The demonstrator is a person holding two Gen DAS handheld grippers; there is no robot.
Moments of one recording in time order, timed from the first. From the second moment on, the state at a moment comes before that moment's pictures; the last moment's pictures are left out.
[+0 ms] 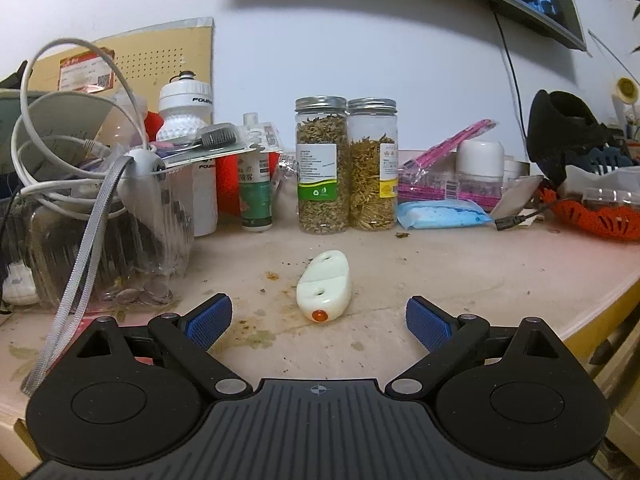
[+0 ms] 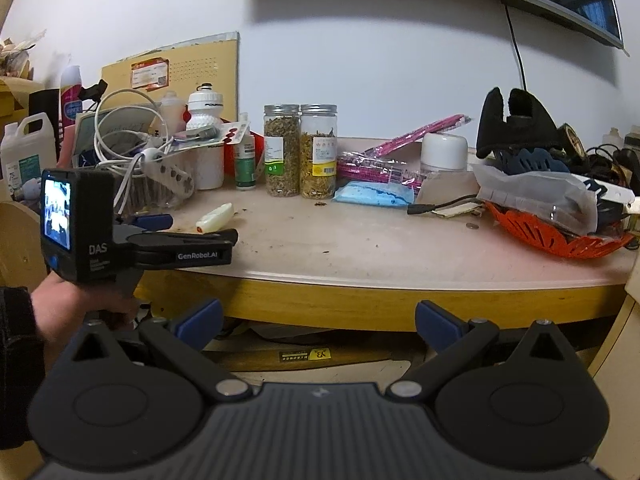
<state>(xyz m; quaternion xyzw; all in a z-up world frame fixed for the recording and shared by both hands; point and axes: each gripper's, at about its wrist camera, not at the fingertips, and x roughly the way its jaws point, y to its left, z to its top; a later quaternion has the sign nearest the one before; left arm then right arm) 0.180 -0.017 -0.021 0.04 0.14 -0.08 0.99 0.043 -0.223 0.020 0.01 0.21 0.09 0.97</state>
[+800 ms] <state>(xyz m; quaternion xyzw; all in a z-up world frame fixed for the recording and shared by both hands) 0.191 -0.014 -0.018 0.03 0.14 -0.08 0.99 0.045 -0.220 0.014 0.01 0.23 0.10 0.97</state>
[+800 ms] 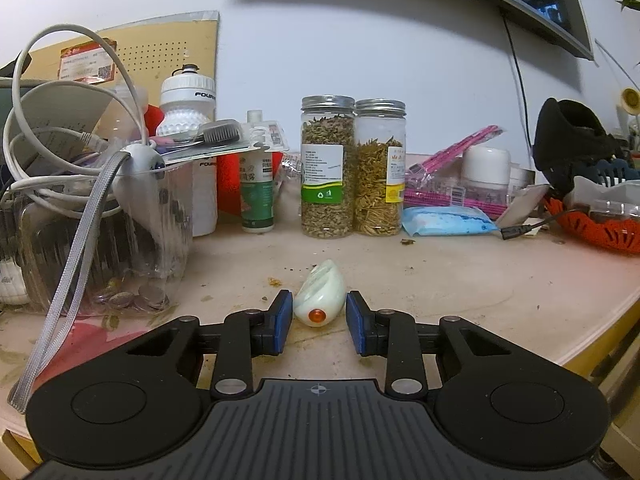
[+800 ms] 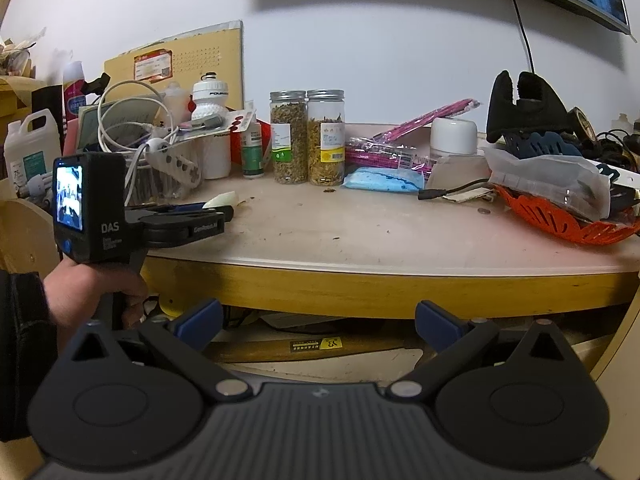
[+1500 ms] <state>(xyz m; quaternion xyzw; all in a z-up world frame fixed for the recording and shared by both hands) 0.177 -0.017 -0.013 0.05 0.16 -0.09 0.98 0.045 -0.221 0.015 0.01 0.22 0.10 0.97</state>
